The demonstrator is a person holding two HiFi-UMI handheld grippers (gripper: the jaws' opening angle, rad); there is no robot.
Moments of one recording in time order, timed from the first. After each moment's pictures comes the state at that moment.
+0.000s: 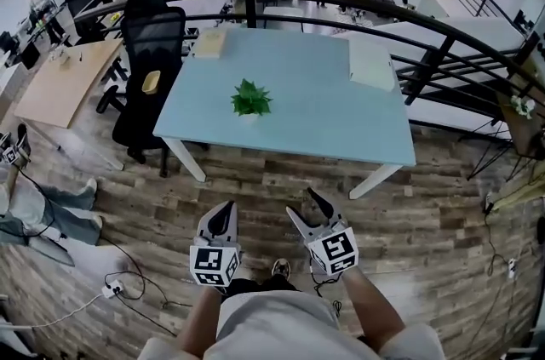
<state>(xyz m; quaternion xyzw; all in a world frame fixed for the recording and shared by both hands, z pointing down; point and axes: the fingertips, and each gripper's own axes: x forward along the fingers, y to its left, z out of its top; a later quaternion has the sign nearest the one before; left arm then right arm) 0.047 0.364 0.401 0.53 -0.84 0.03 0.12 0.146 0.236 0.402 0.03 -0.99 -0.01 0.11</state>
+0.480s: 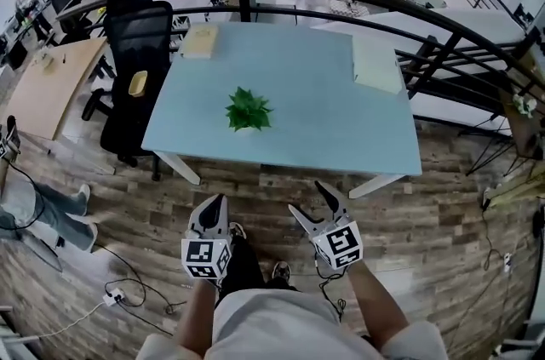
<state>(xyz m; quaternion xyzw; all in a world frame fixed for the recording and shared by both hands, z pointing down) -0.058 0.319 0.431 0.52 -0.84 0.02 0.15 0.073 0.171 0.432 0.04 -0.99 -0.01 0.15</state>
